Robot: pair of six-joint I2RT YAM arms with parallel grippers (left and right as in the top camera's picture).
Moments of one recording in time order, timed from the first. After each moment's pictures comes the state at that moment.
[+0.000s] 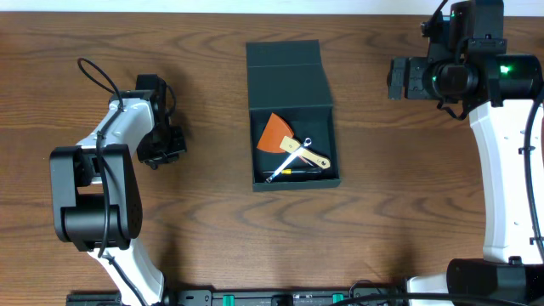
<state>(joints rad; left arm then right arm) 0.02 1.98 1.26 -0.89 0.02 -0.25 0.02 1.61 1.79 -1.18 -0.03 0.06</state>
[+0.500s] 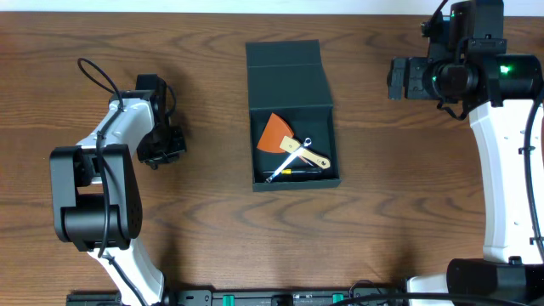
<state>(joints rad) 0.02 1.98 1.26 -0.89 0.01 -0.25 0.02 1.61 1.79 -1.19 -0.03 0.06</state>
